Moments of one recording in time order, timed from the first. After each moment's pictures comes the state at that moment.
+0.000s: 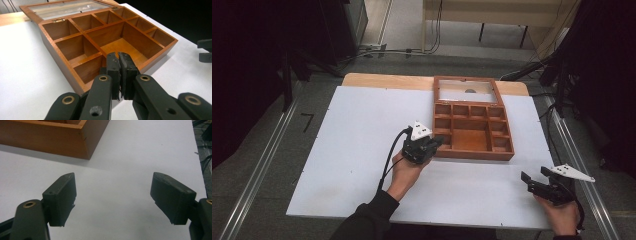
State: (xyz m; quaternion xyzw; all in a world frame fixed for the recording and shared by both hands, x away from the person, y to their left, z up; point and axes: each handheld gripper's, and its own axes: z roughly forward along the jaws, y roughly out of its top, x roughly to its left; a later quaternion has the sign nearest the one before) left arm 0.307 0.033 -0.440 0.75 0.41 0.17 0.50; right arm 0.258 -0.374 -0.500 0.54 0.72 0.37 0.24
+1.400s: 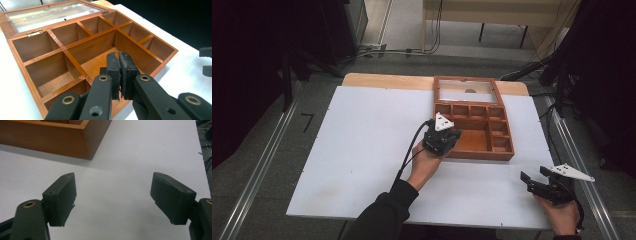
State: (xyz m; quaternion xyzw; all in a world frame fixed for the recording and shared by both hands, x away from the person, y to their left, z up) left arm 0.337 -0.016 -0.439 0.76 0.40 0.16 0.49; right arm 0.259 -0.374 -0.500 0.54 0.72 0.37 0.23
